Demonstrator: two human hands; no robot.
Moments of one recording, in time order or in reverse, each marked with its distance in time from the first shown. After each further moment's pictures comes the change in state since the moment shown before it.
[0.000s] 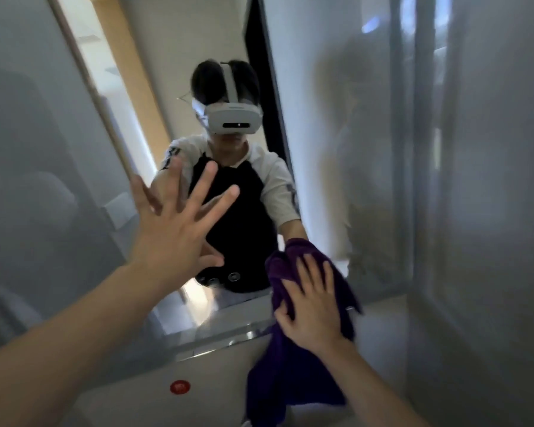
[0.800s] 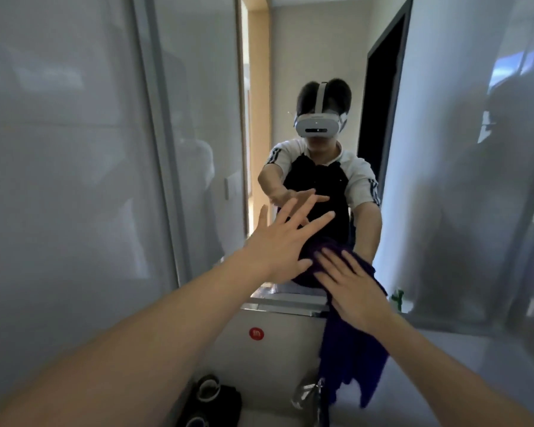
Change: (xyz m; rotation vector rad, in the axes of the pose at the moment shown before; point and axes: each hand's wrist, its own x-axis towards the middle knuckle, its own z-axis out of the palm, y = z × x) left_hand -0.085 -0.026 -0.039 -0.525 -0.336 -0.079; right_hand 0.052 -0.075 -0.027 -0.291 -0.417 -0.665
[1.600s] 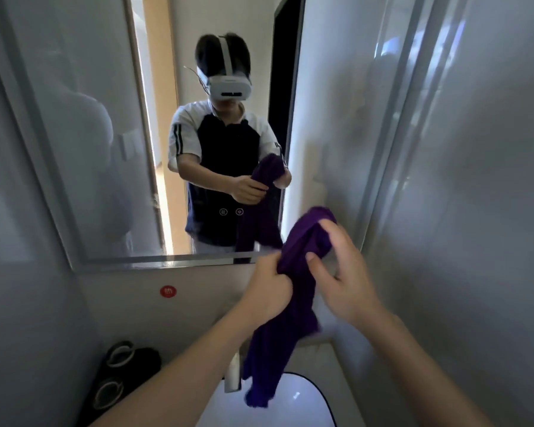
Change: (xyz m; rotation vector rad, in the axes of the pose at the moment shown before) left_hand -0.055 0.191 0.056 -1.602 0.041 -0.285; right_hand -0.149 -0.021 -0.156 0.890 0.320 0.657
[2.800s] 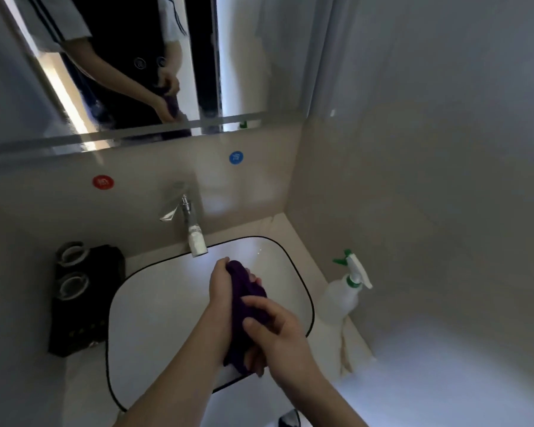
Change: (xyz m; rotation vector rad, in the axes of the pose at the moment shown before) left_hand -0.154 -0.152 0.037 -0.773 0.247 -1.094; right_hand -0.274 -0.077 0.087 0.673 -0.011 1.119
